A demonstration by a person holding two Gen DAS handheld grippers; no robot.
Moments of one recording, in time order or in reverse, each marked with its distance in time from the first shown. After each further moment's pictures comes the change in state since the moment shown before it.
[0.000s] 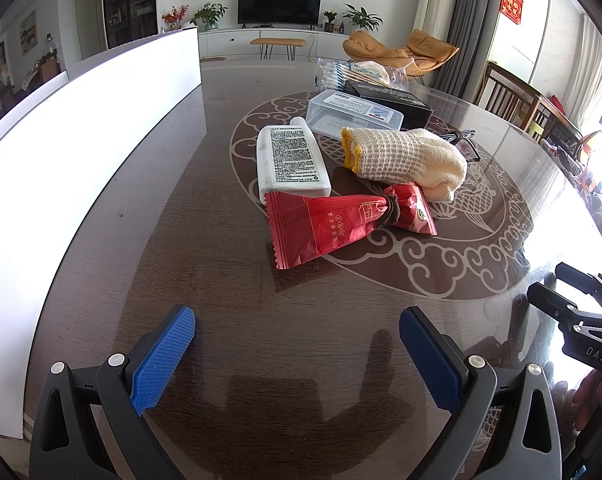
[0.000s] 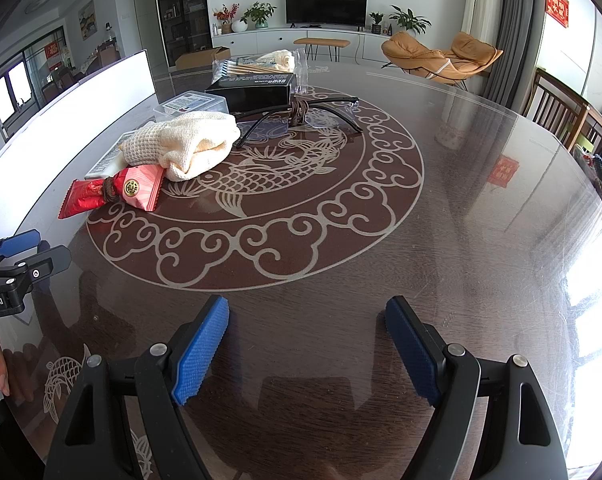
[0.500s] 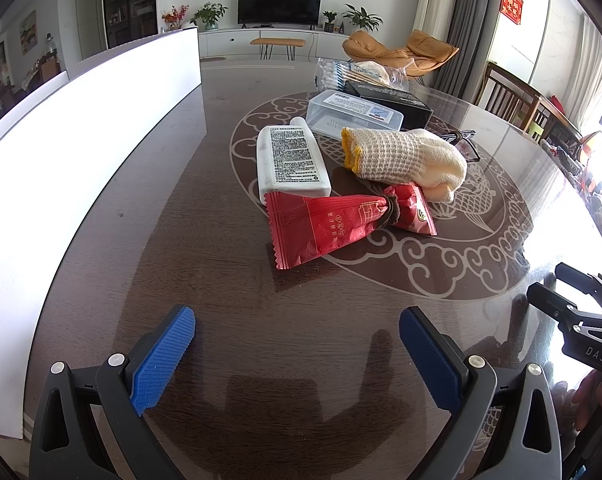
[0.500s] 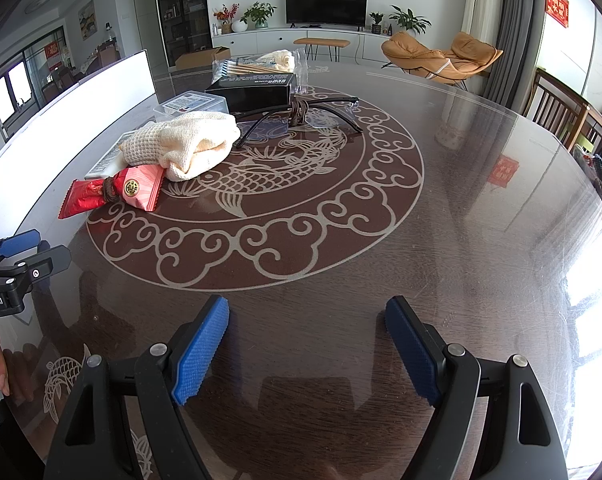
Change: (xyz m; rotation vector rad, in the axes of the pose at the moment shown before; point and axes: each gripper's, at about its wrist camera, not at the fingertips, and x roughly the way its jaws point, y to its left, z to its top) left arm 0.000 0.002 0.000 -0.001 0.000 -0.001; right arm 0.000 0.000 0.000 0.000 0.000 0.000
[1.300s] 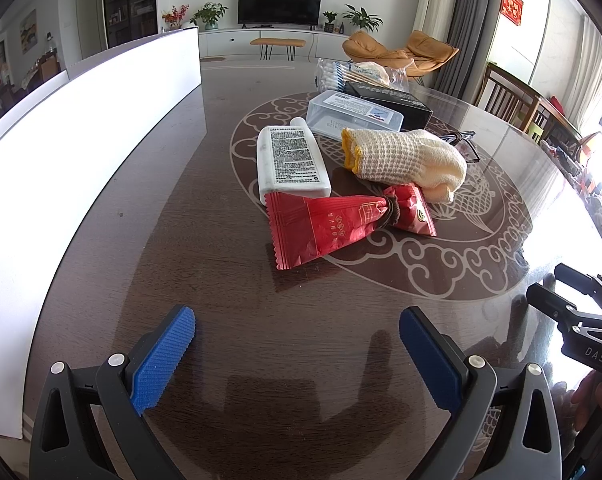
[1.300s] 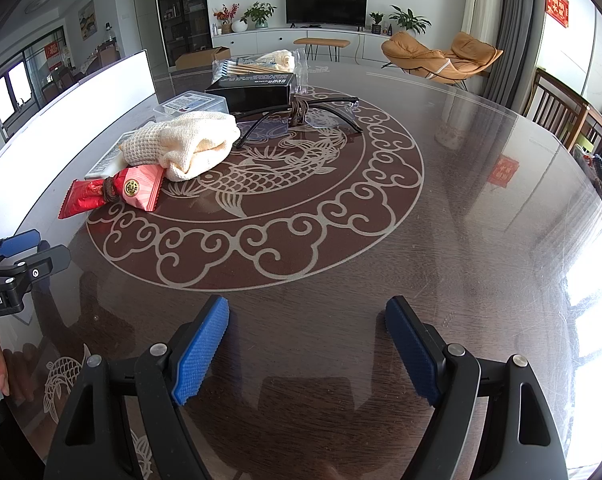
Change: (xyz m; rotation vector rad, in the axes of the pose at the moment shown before) left arm 0.000 0.001 0.000 -0.002 -0.001 -0.002; right arm 0.000 0.000 0.000 0.000 0.000 0.000
